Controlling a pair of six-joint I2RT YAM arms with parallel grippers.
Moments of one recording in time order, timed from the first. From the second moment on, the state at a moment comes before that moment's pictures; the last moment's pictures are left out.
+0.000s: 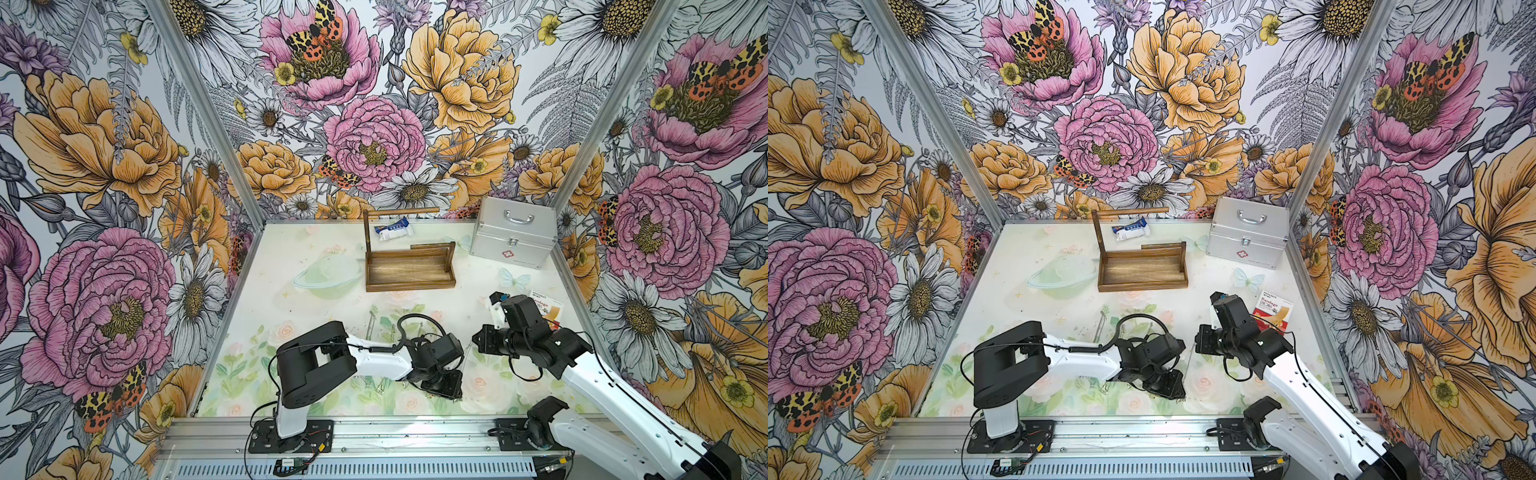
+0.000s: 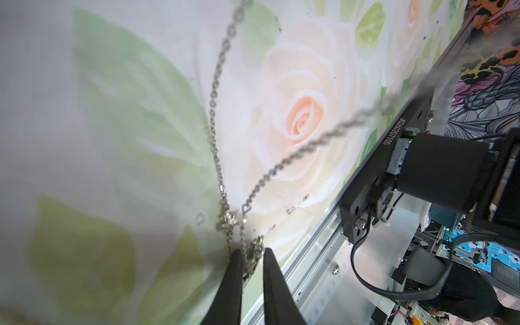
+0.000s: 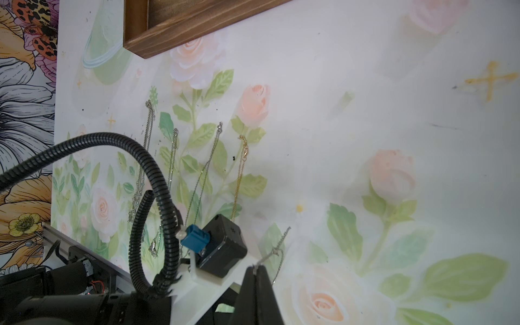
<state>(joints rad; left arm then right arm) -1.22 1.86 1.01 -0.20 0.36 -0.88 0.47 0.87 0.66 -0.74 -0.24 0.57</state>
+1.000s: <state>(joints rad) -1.24 1.79 1.06 -0.28 0.25 -0.84 0.49 1.02 0.64 -0.66 -0.23 0.56</state>
